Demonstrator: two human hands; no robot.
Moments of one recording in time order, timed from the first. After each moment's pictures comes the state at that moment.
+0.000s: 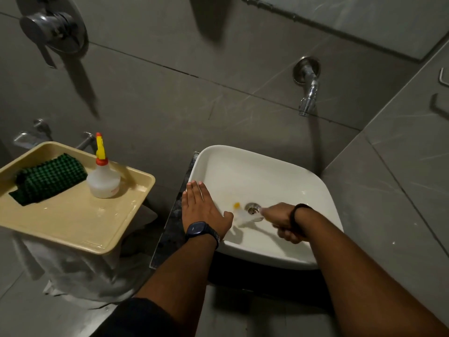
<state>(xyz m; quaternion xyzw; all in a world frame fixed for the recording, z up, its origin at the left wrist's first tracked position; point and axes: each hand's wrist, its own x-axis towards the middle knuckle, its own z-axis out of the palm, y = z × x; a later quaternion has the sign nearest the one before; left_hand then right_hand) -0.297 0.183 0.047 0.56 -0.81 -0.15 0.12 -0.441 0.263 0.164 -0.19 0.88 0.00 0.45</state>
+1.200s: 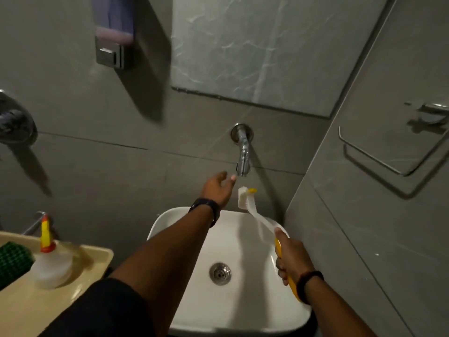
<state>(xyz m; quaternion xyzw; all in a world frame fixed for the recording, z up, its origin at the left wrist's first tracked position) -0.450 0.122 0.224 0.34 -0.68 -0.57 0.31 -0.520 0.324 0.196 -0.13 0.82 -0.47 0.29</state>
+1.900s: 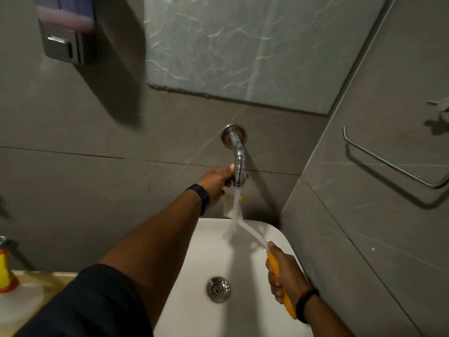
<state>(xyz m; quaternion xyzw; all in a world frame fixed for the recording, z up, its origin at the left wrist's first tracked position) -0.493 0.059 0.239 0.20 -0.60 -0.75 0.19 -0.532 0.297 0.166 -0.10 0.76 -0.52 0.37</state>
